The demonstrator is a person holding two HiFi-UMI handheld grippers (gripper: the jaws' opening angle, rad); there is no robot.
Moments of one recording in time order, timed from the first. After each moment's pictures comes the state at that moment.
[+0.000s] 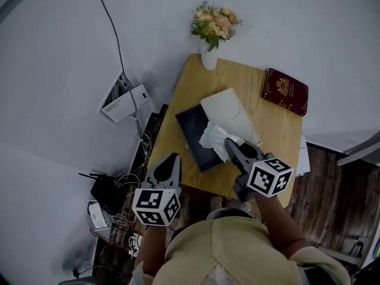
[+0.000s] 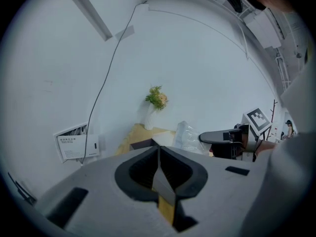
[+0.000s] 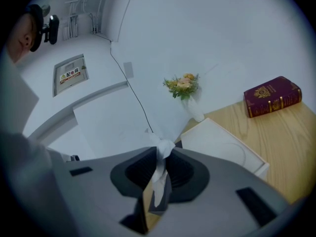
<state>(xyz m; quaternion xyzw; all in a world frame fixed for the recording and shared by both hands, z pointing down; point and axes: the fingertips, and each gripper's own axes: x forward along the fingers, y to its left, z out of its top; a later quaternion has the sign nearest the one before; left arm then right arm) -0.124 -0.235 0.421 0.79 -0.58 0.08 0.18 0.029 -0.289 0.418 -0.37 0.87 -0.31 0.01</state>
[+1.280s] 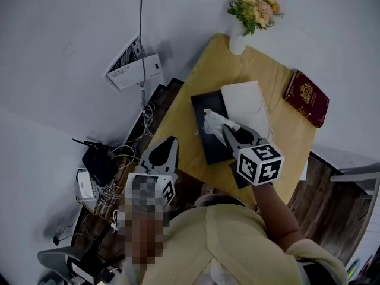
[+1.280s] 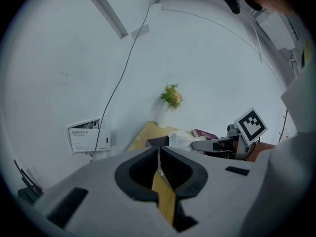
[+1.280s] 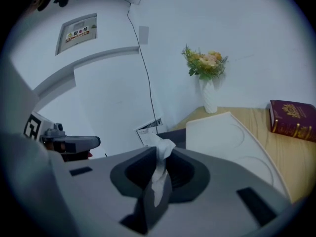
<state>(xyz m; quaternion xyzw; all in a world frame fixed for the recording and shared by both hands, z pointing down) -0.166 -0.241 0.442 0.75 -0.63 0.07 0.21 -0.032 -0.322 0.467 -0.34 0.90 -0.23 -0.16</state>
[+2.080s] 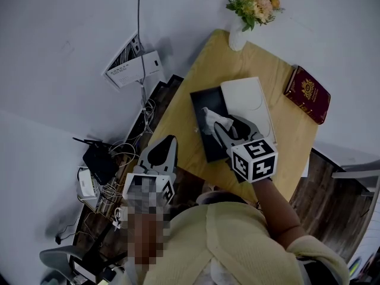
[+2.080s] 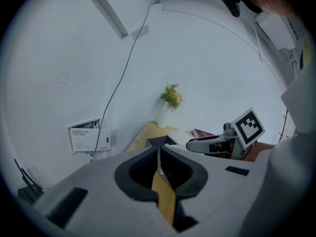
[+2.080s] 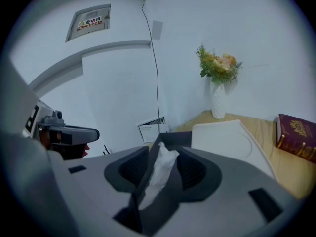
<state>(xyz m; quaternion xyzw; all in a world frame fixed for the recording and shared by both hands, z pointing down) -0.166 -0.236 0.443 0.75 -0.63 0.07 0.21 -0.049 -0.321 0.469 -0.31 0.91 -0.17 -0.19</state>
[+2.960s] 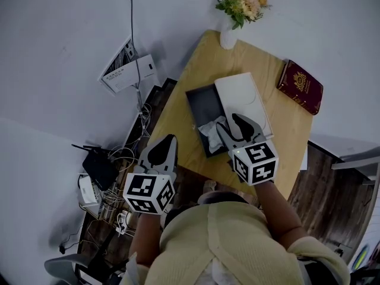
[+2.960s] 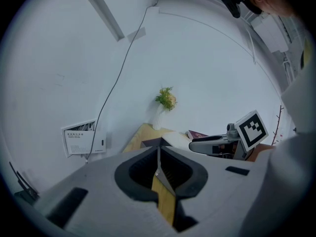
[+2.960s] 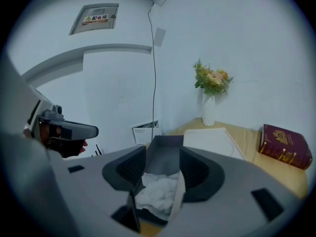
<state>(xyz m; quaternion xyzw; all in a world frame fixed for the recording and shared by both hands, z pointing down) -0.160 -0.230 0.435 0.77 -0.61 0.06 0.20 -0.027 -0.307 0.454 -0.36 0.90 -0.13 -0.18</state>
